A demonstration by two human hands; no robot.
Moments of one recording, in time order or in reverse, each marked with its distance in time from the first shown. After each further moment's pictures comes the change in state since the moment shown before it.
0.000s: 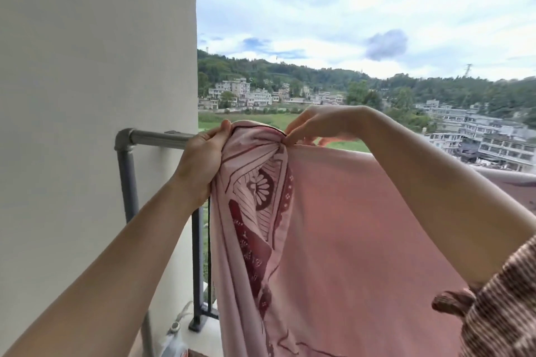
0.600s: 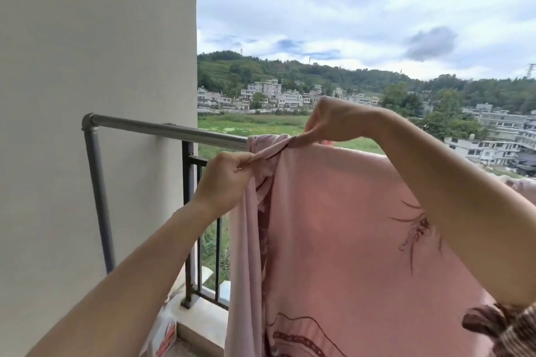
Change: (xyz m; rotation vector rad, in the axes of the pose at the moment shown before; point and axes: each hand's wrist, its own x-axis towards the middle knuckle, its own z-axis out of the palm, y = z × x) left_hand -0.098 -0.039 0.176 0.757 -0.007 0.330; right_hand -0.148 0.115 -0.056 -0.263 0.212 -0.159
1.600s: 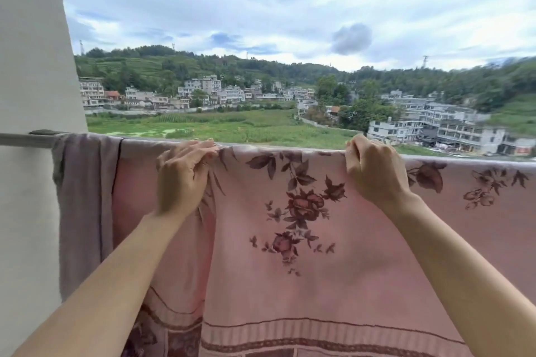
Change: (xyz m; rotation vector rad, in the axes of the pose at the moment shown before) left_hand -0.047 0.183 0.214 0.250 0.229 0.361; right_hand -0.348 0.239 -0.034 -0.328 0.838 0.376
